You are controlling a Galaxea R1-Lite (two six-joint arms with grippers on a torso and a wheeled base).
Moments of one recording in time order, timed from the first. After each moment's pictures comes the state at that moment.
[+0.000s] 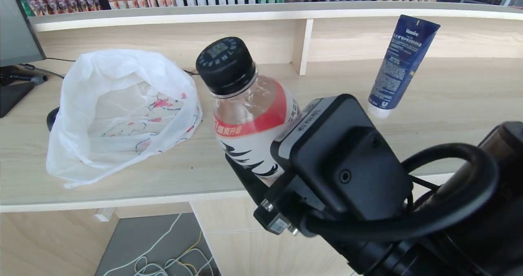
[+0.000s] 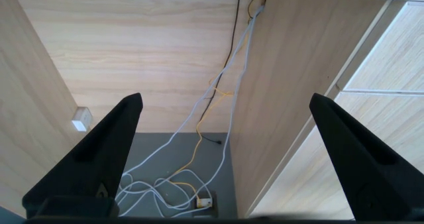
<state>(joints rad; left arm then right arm) 0.00 0.00 0.00 0.00 0.00 -0.01 1.16 1.67 -0.82 -1.08 -0.42 -0.64</state>
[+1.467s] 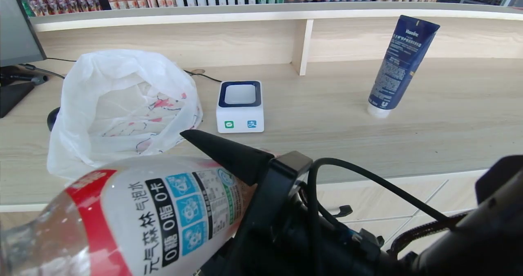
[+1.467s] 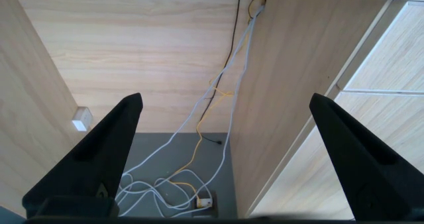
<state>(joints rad) 0.00 0.00 0.00 0.00 0.00 -0.01 1.29 1.71 -0.88 -1.07 -0.29 -1.19</state>
